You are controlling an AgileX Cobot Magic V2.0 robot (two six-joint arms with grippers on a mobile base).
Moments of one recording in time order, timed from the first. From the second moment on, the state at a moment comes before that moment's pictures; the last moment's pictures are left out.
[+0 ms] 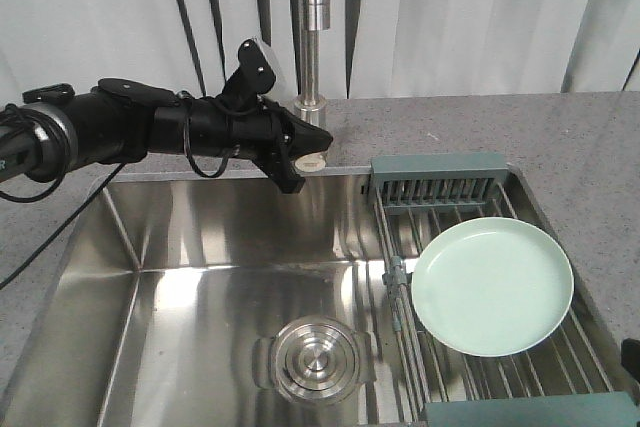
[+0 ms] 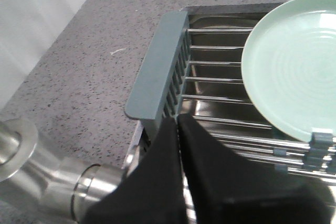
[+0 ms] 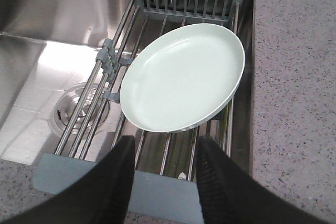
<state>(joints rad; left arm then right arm) -0.31 2.05 -1.56 -1.42 0.75 1.83 0.18 0.46 -0.52 0.09 0.77 -0.07</state>
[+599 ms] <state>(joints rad) -0.32 2.05 -1.57 -1.54 0.61 2.09 0.18 0.46 -0.52 0.09 0.77 -0.07</state>
